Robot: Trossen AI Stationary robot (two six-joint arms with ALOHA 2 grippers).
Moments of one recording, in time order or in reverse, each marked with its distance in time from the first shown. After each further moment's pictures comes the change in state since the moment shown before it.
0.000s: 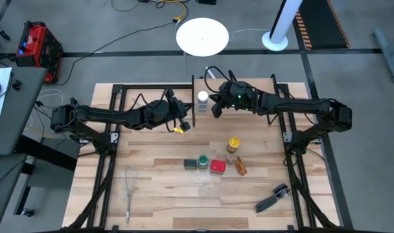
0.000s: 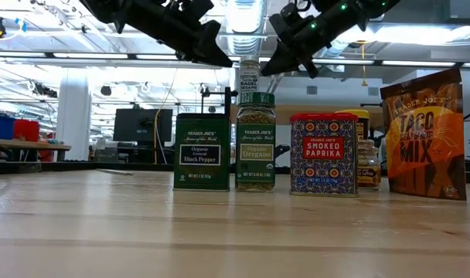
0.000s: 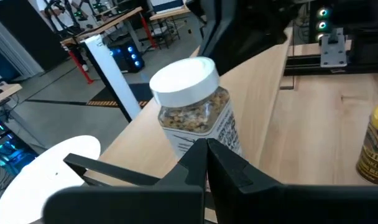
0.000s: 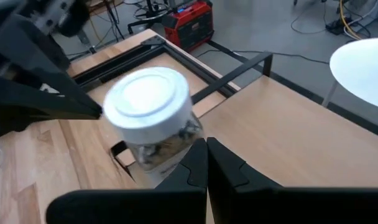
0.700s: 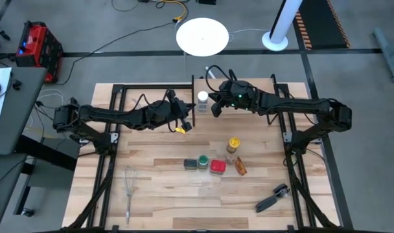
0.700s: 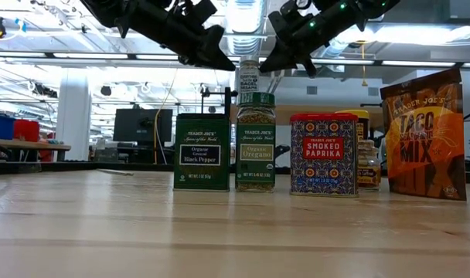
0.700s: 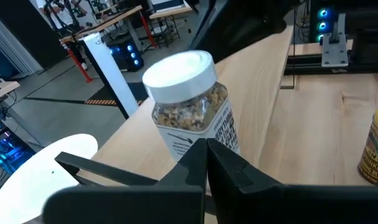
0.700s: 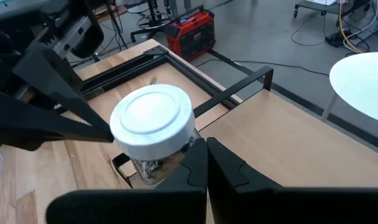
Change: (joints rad) left arm 0.002 0.035 0.000 0.033 0.003 -0.008; right arm 0.003 0.001 0.000 0.040 0.000 -0.026
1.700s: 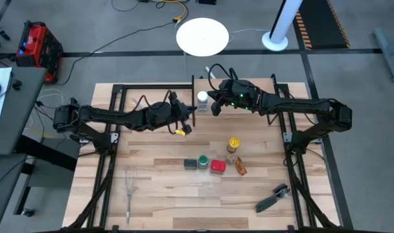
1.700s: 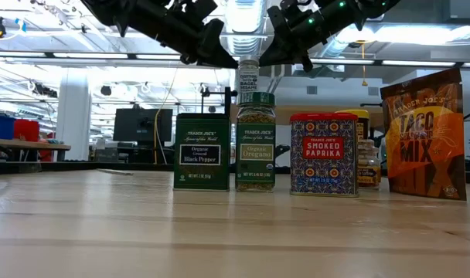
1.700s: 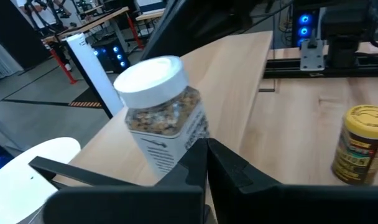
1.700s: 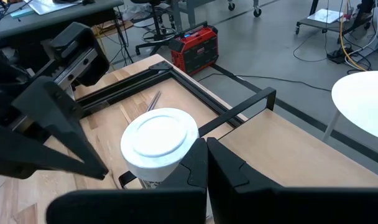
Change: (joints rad) left arm -0.022 0.000 0.000 -0.002 0.035 -0.025; right arm 0.000 0.000 0.000 0.060 -0.004 -0.026
